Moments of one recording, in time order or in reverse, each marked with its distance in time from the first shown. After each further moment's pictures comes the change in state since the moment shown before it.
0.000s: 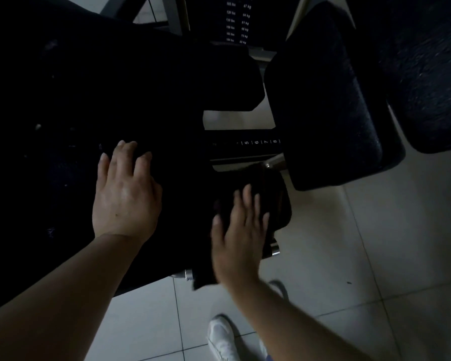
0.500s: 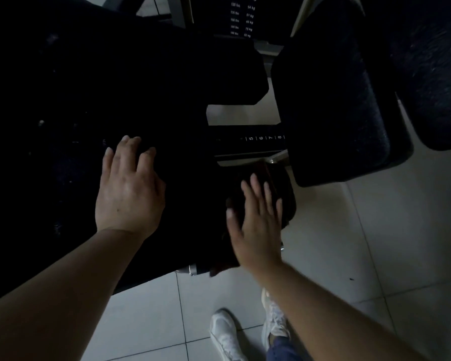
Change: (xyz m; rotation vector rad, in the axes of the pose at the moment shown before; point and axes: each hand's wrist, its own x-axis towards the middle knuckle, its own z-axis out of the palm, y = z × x) left_hand 0.000 -0.002 -0.002 -0.027 0.002 0.019; right_hand 0.019 0.029 -0.016 -0.055 -0.131 -0.129
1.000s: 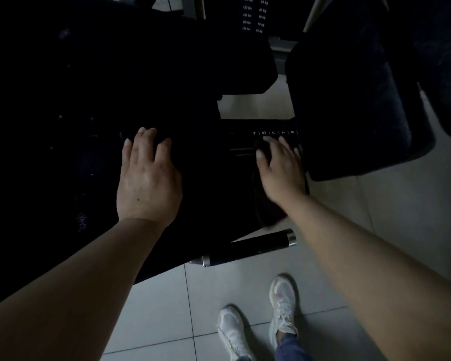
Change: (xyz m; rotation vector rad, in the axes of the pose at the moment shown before) left_hand -0.003 0.002 0.001 -0.031 0.022 -0.021; right_hand 0.094 0.021 -0.012 -0.026 -0.061 0.046
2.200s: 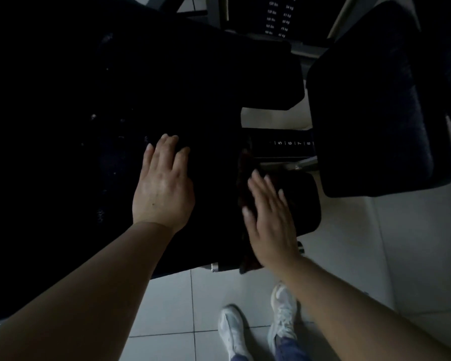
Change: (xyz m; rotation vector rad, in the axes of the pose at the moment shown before) left_hand 0.003 -0.002 -0.007 0.028 -0.065 0.015; right_hand -0.076 -0.029 0.013 0.044 -0.039 -0.294
